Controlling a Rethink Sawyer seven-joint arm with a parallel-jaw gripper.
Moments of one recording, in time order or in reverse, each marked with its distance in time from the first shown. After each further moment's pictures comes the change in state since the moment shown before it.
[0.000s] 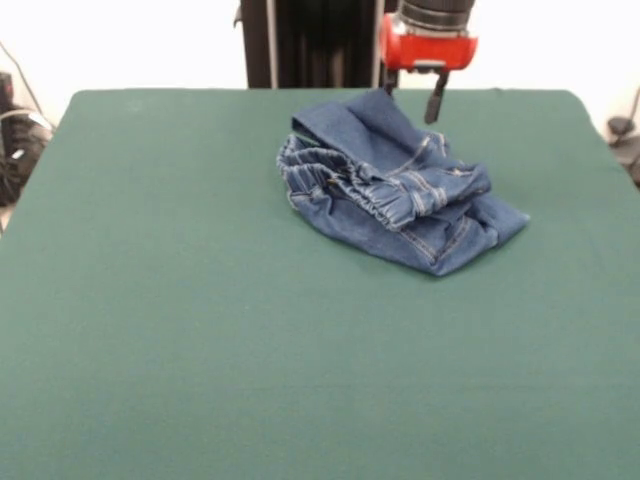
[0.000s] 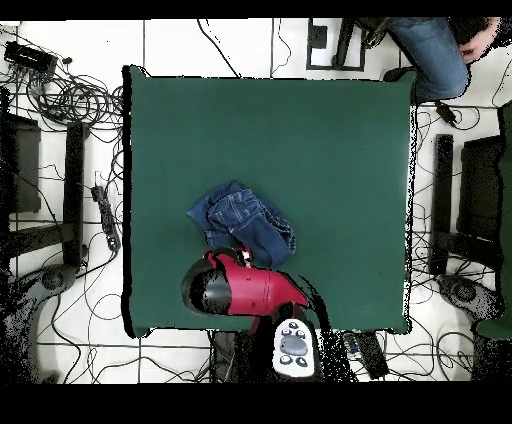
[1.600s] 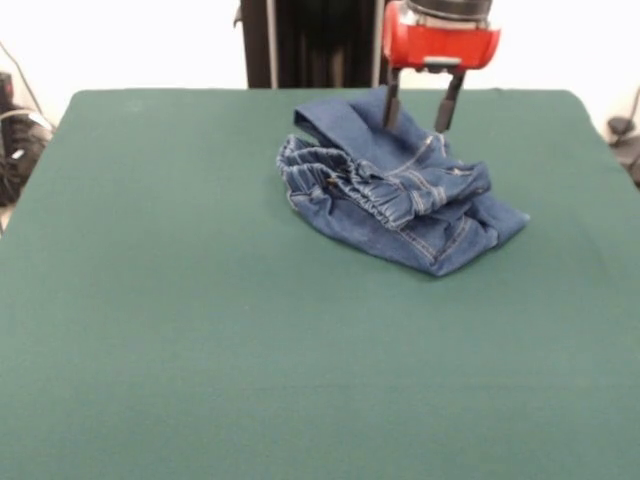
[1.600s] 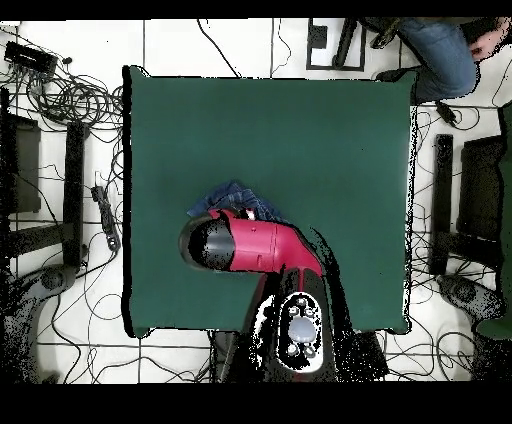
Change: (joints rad) arm 0.002 -0.029 -0.008 -0.243 -0.001 0.256 0.000
